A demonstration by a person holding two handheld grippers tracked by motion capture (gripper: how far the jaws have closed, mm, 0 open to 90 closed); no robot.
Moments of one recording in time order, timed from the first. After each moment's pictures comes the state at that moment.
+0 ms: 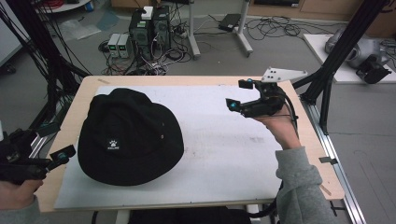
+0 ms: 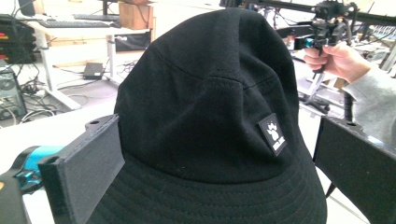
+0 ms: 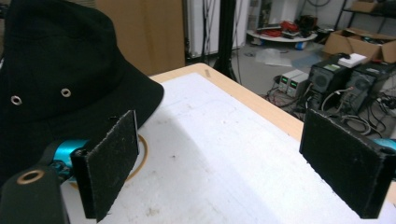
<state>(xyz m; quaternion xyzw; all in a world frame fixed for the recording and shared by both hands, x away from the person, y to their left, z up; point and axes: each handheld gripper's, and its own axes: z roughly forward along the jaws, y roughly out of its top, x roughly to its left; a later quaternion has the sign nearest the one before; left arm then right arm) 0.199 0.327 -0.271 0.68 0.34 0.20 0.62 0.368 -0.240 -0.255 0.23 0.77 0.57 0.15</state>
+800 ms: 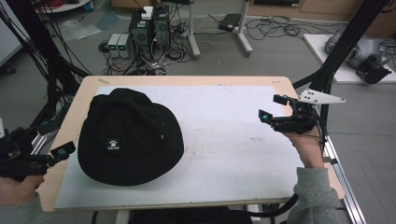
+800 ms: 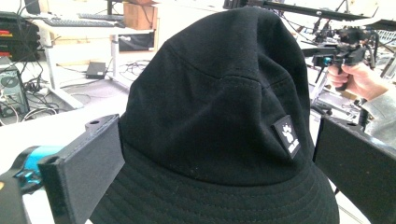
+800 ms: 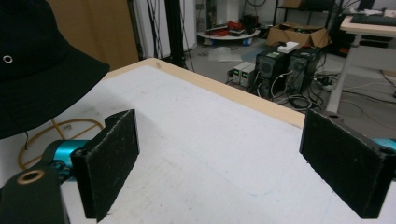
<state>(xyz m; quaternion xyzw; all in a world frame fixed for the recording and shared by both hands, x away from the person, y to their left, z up) 0.208 0.333 -0.277 0.67 0.35 0.20 0.63 0.335 -0.321 -0.290 0.32 0.73 0.56 0.21</state>
